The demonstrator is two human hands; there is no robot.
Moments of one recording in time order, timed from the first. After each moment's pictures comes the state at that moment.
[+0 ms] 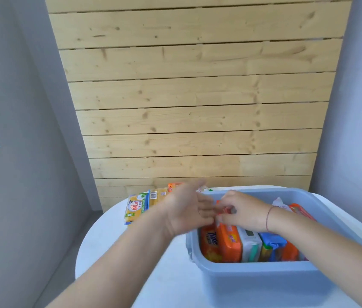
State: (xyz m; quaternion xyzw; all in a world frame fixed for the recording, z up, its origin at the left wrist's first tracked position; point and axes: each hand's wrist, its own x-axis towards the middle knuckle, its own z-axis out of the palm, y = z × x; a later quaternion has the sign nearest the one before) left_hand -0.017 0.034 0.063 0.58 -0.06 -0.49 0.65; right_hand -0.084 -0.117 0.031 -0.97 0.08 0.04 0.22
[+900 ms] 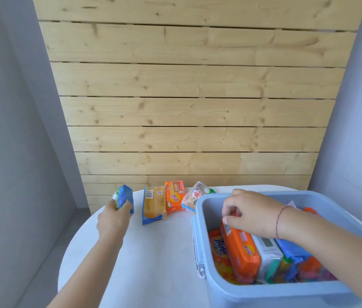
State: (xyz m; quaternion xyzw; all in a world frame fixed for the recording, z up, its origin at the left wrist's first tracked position) left_hand 0.125 0.111 -0.059 0.85 0.06 -0.04 0.53; right_hand -0.063 -0.103 0.039 -0.99 0.11 0.05 0.11
